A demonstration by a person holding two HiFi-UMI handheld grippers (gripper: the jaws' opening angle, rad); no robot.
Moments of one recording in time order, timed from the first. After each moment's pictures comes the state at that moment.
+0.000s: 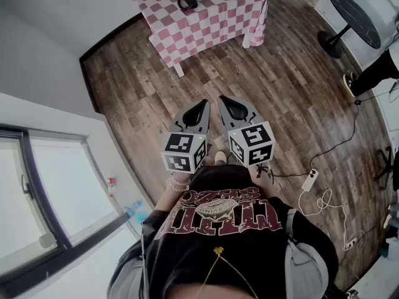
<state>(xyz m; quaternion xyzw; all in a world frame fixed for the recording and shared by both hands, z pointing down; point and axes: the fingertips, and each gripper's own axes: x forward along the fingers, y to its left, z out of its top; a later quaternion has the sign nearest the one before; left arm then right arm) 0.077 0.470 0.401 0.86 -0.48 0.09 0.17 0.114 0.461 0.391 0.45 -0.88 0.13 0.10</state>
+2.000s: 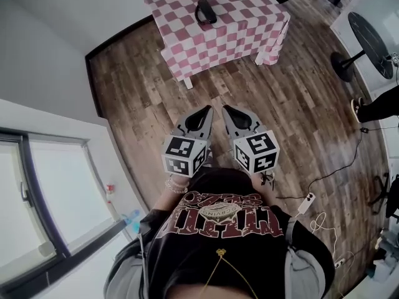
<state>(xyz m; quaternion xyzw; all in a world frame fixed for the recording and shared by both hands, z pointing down) 0.035 0.345 0.415 0.86 -0.48 0.09 0.17 0.072 0.341 0.408 0.41 -0.89 0.15 0.11</state>
